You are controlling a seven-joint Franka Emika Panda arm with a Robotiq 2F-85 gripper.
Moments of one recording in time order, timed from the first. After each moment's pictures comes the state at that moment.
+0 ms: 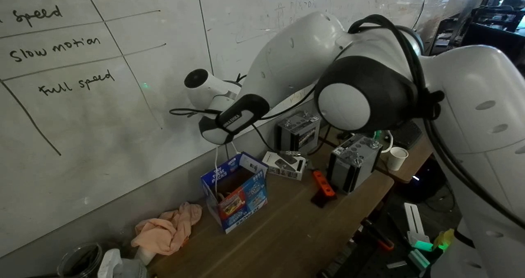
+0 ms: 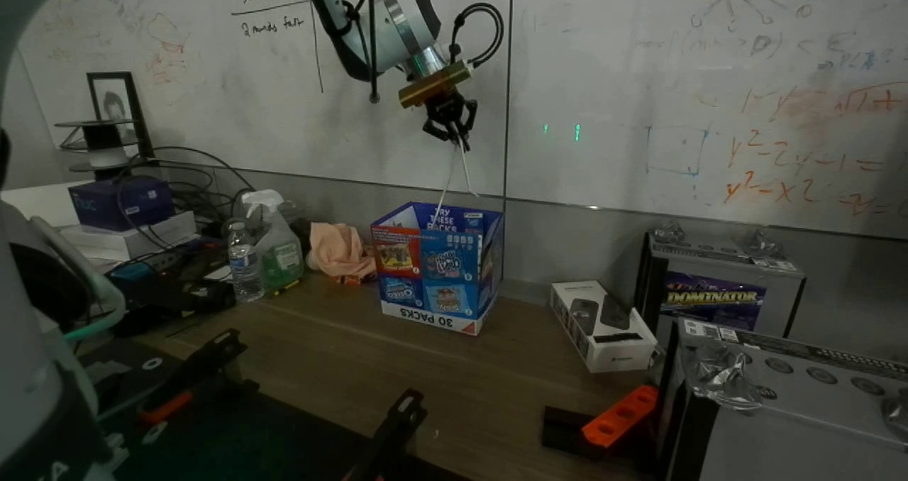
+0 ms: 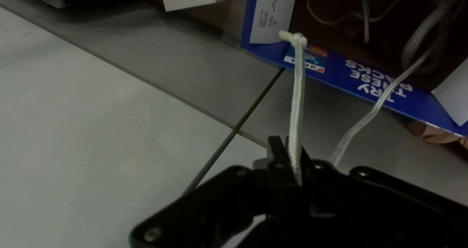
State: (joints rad) arm 0.33 0.68 -0.17 -1.52 -0.46 2.45 0.14
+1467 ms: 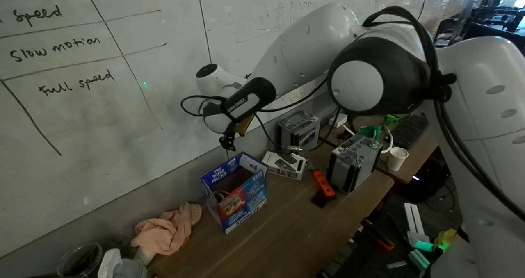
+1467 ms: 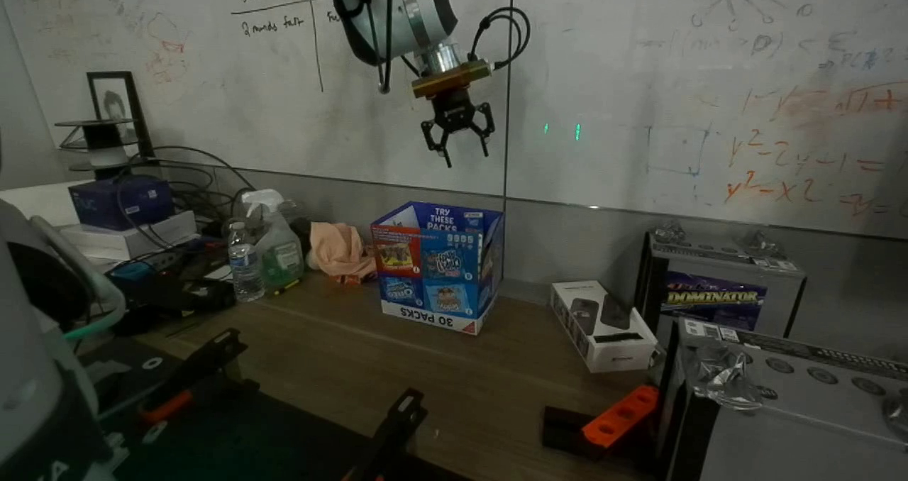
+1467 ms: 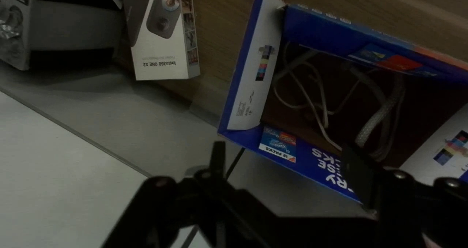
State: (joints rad) arm 0.17 0.64 -0.02 -1.55 -0.37 2.24 -0.09
